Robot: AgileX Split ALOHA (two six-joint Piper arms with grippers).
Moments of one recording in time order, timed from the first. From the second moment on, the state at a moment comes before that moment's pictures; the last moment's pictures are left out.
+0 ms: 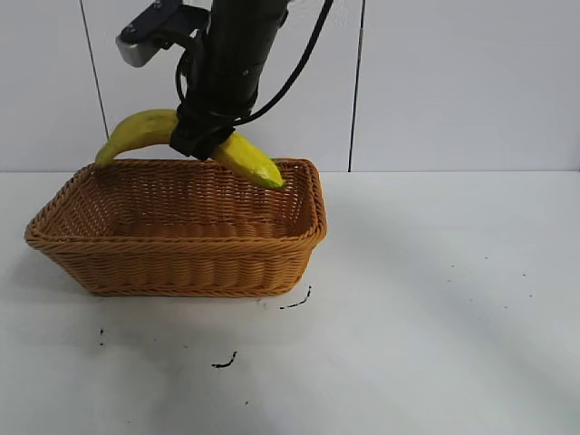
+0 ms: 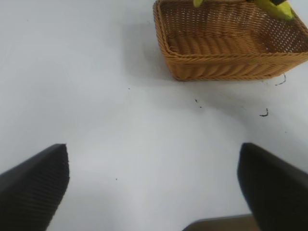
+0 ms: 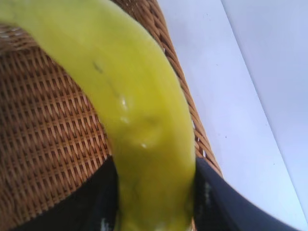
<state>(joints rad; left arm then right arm) -0.02 0.00 -0.50 -0.07 1.07 0.06 0.63 2.39 -2.17 -0.09 0.83 -0.60</state>
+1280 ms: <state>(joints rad) -0.02 0.00 -0.50 -0.07 1.07 0.06 0.63 2.38 -2.18 -0.11 0.78 -0.36</state>
